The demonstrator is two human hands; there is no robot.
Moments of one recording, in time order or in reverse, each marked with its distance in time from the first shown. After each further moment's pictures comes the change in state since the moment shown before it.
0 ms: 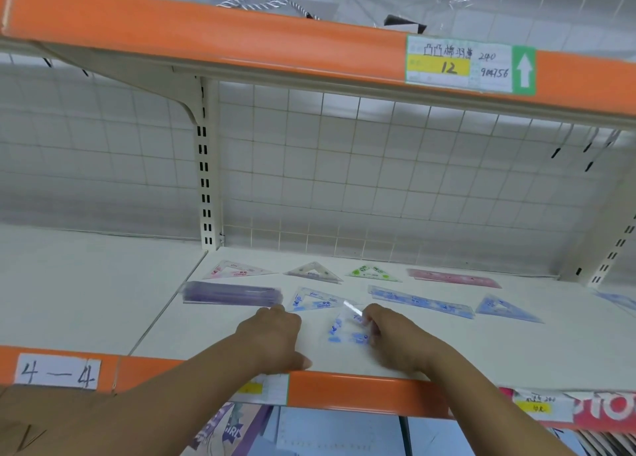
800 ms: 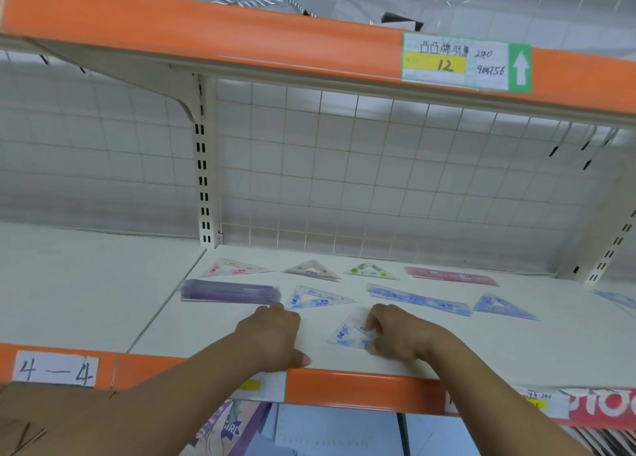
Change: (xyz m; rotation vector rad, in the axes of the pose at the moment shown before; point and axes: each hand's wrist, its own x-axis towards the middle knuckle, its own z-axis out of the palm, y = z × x) left_hand 0.000 0.002 -0.001 -0.001 -0.011 -0.004; right_hand 0.000 0.000 -0.014 -0.077 -0.097 0.071
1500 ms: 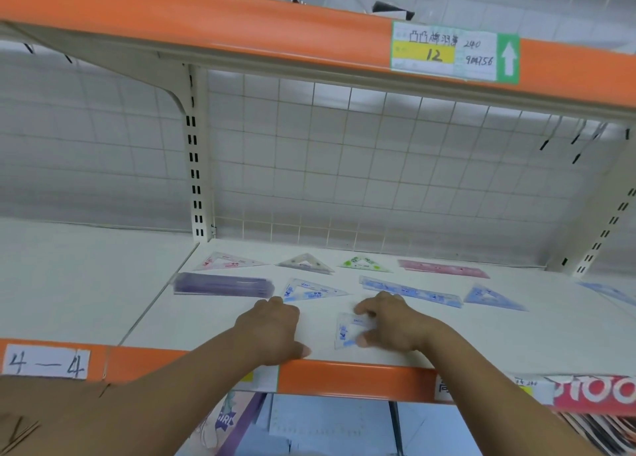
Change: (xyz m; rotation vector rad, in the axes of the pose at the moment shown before) left_hand 0.001 0.009 0.004 -0.005 0.001 0.001; right_hand 0.001 0.011 0.002 0.060 0.008 -0.034
